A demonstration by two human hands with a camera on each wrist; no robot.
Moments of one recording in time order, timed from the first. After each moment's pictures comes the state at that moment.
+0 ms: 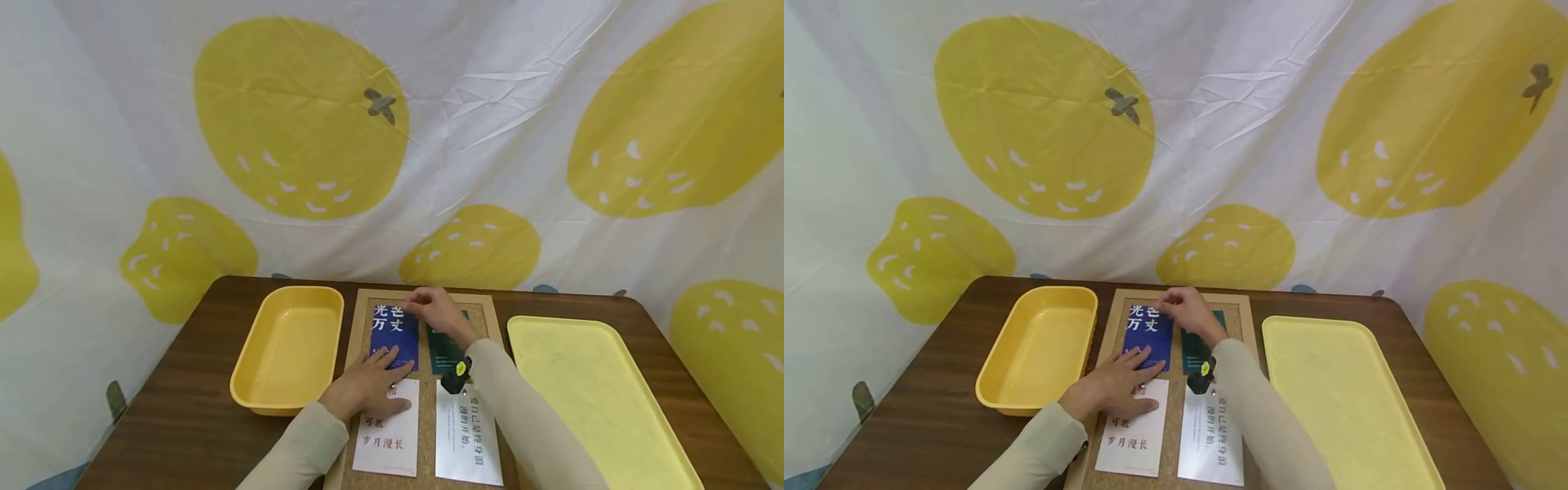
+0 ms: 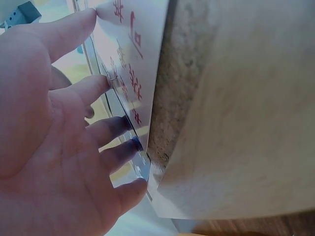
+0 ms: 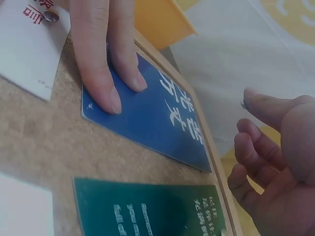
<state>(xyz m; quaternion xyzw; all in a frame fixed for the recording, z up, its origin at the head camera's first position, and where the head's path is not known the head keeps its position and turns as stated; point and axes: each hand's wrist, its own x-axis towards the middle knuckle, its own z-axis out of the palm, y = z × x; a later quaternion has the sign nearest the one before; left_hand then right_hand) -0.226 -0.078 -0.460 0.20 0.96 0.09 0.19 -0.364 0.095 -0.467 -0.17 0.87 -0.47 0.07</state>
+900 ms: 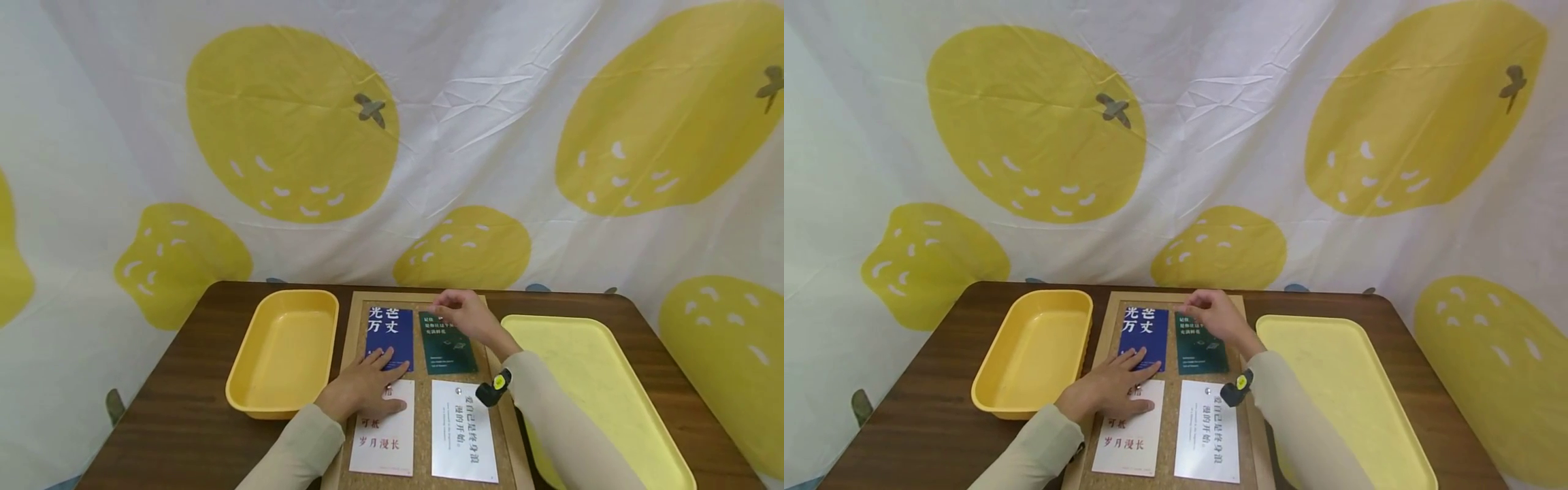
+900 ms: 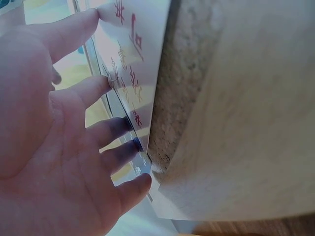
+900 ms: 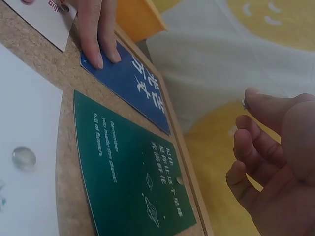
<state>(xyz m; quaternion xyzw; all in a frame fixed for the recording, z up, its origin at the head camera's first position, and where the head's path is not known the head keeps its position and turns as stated) -0.233 -0.084 -0.465 0.20 0.96 0.10 0.18 -0.344 0.148 -0.444 -0.18 0.86 -0.47 0.06</state>
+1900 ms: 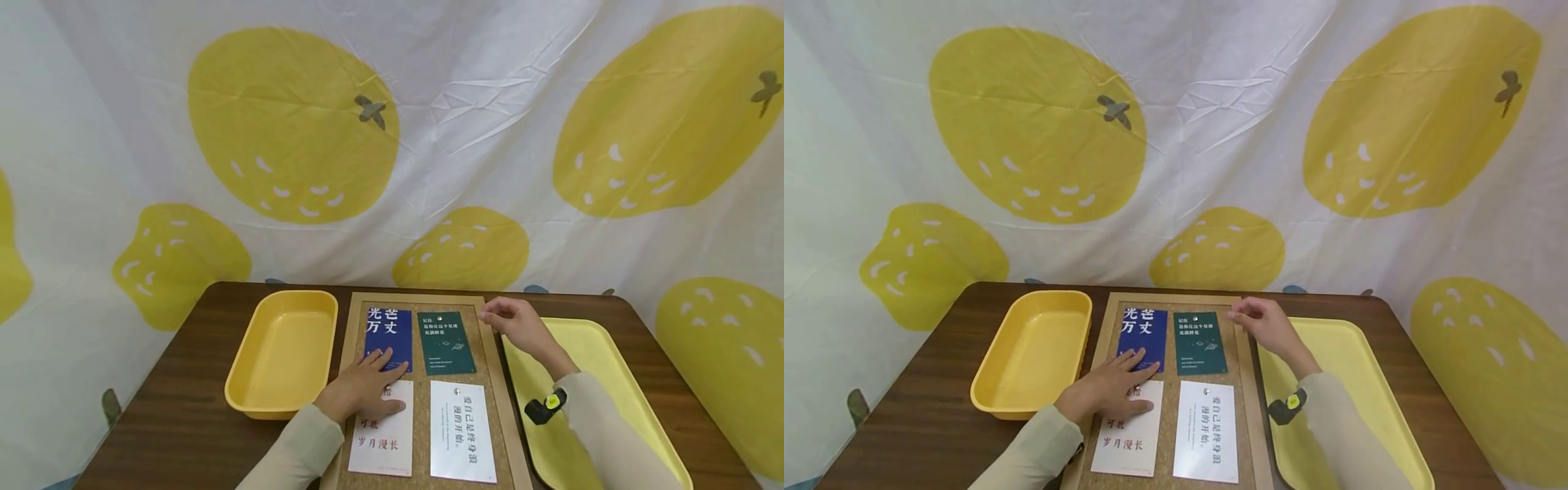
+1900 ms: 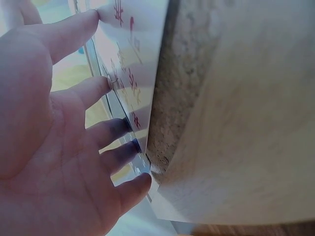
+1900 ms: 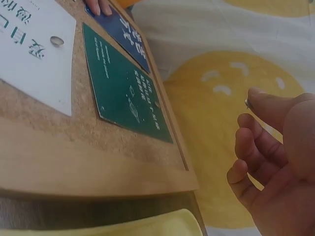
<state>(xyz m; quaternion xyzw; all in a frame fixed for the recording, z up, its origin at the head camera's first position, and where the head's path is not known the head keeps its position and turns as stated) -0.231 -0.084 -0.464 0.21 0.96 0.10 0.17 -0.322 0.231 -0.443 -0.16 0.87 -0.46 0.01</state>
